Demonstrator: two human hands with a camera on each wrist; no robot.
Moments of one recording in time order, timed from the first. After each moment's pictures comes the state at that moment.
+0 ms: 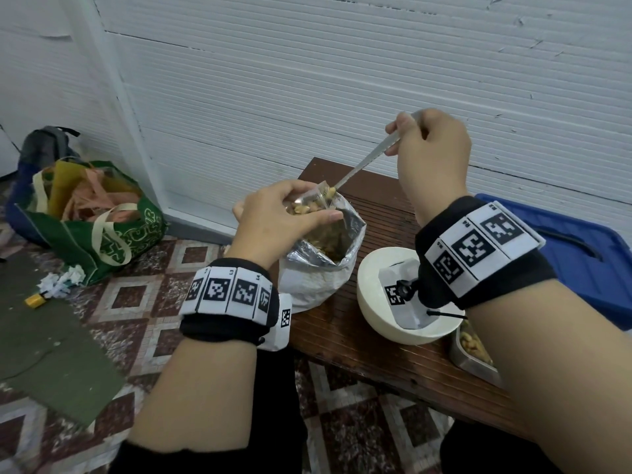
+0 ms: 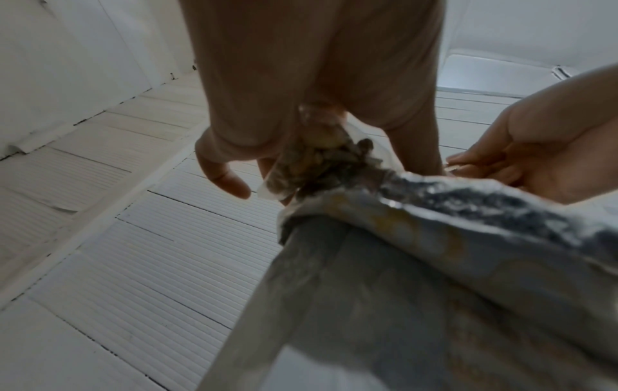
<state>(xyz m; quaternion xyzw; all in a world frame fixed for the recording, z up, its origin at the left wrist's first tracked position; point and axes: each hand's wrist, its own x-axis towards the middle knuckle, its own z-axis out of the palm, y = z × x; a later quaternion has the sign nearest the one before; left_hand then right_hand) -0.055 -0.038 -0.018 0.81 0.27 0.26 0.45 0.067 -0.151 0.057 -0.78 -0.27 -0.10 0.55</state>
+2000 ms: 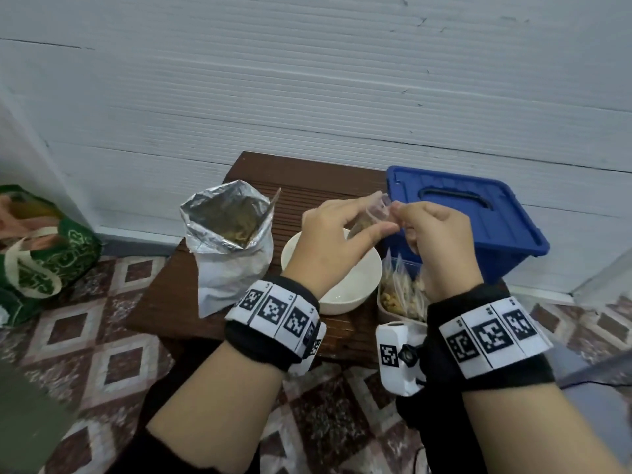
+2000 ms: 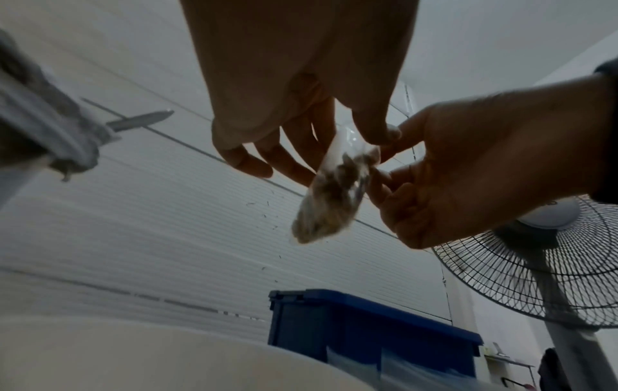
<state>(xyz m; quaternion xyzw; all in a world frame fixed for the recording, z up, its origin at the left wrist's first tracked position) 0.013 -0.180 -0.038 0.84 0.01 0.30 0.46 0.061 -0.306 -0.005 -0.72 -0.09 0.04 0.69</state>
